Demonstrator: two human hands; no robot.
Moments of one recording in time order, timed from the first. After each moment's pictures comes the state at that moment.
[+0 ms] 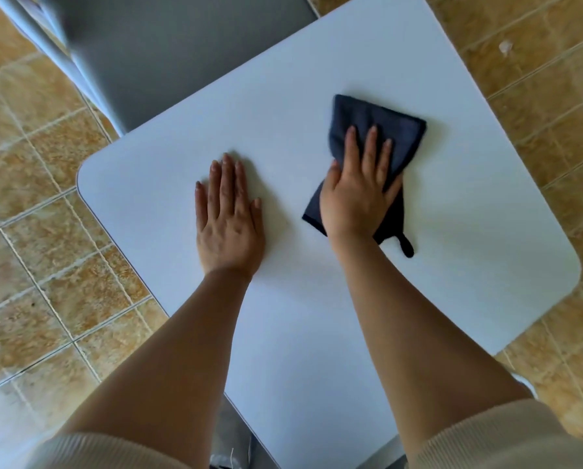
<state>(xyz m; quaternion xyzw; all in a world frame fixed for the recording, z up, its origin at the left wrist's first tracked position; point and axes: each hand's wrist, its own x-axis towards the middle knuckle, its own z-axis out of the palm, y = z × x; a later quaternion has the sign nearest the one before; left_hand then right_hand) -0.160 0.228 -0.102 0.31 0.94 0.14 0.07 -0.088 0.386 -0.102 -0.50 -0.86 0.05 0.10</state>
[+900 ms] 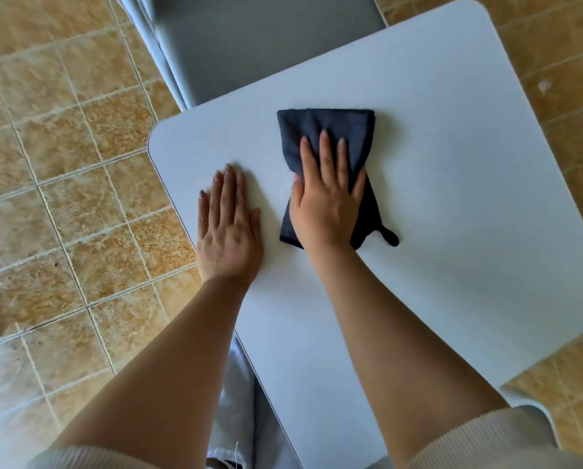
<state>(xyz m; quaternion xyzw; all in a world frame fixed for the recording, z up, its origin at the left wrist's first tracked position) -0.158 0.146 -0.105 0.24 0.96 0.16 0.04 -0.125 0.287 -0.107 -0.33 -0.94 0.05 0.12</state>
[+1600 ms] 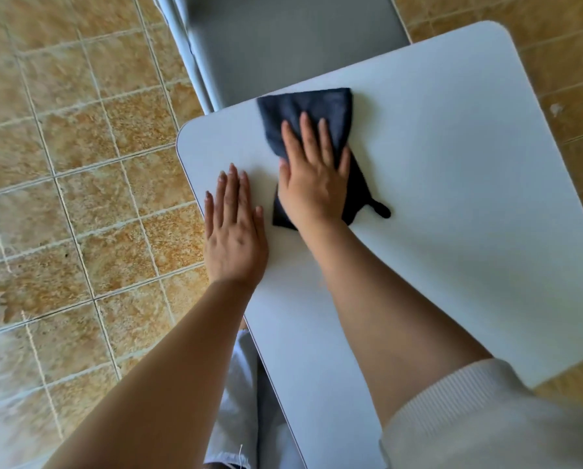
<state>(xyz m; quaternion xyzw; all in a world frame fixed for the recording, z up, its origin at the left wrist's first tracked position) -0.165 0.130 -0.095 0.19 0.96 0.21 0.03 -0.177 0.271 -0.110 -0.25 -0.96 0.07 0.13</state>
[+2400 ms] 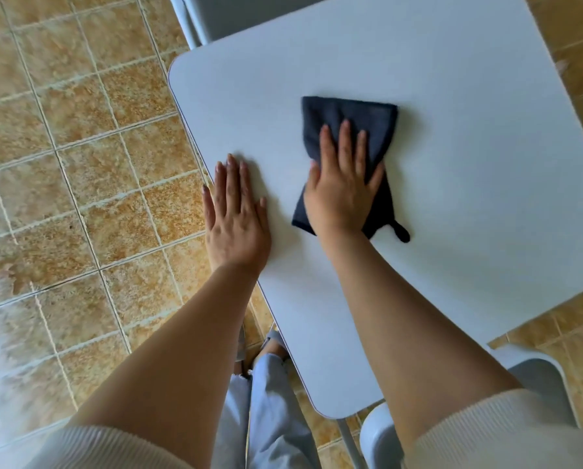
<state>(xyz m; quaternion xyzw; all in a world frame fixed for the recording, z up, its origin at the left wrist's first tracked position) -0.086 0.095 -0.108 0.19 0.97 0.15 0.05 -0.060 0.241 -0.107 -0.36 -0.92 0.06 0.12</state>
